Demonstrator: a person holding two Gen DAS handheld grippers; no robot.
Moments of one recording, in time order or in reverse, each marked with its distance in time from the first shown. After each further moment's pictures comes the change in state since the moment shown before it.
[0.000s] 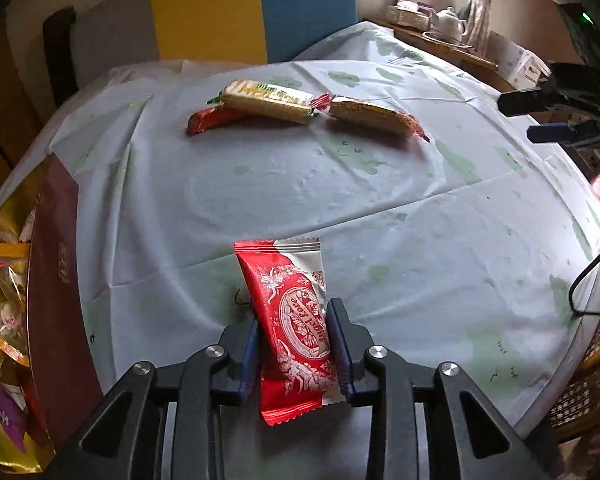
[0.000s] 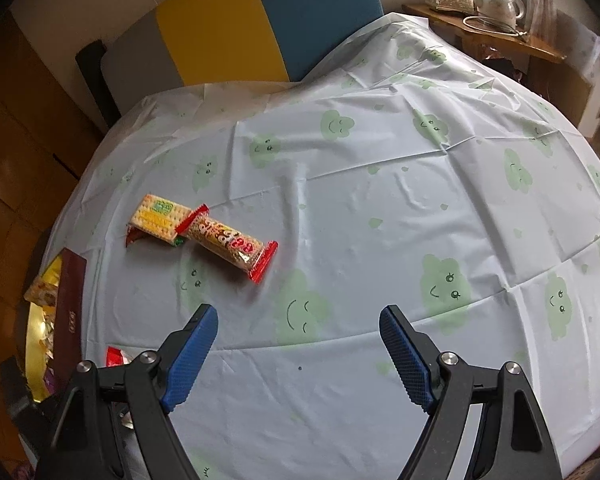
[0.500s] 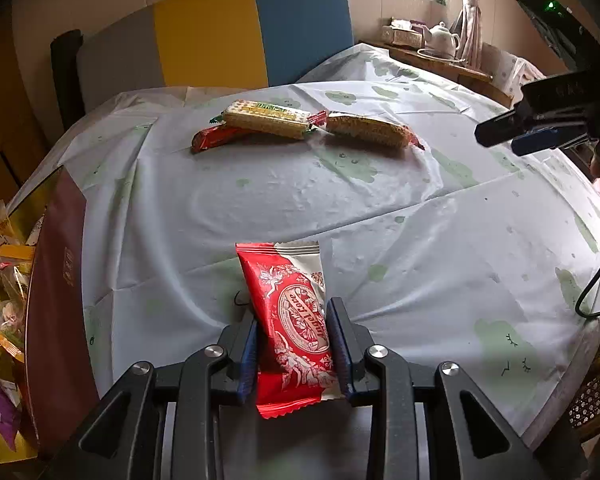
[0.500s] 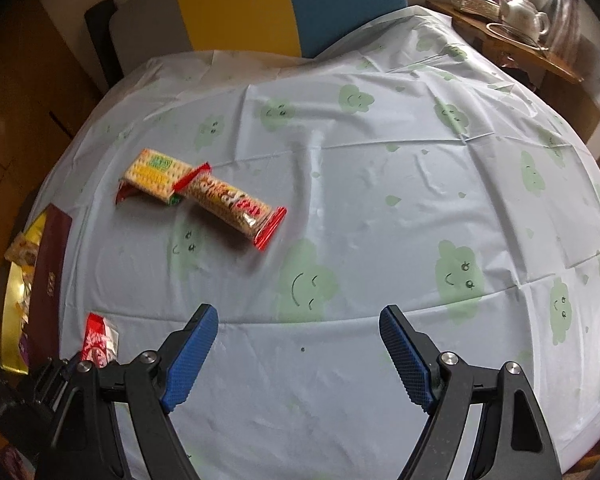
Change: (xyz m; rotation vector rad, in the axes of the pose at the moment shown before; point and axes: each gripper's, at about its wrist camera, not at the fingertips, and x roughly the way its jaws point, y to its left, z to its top) left arm 0.004 -0.003 -0.007 0.010 -0.096 0.014; right arm 0.021 0.021 -0.013 -0.109 0.077 -0.042
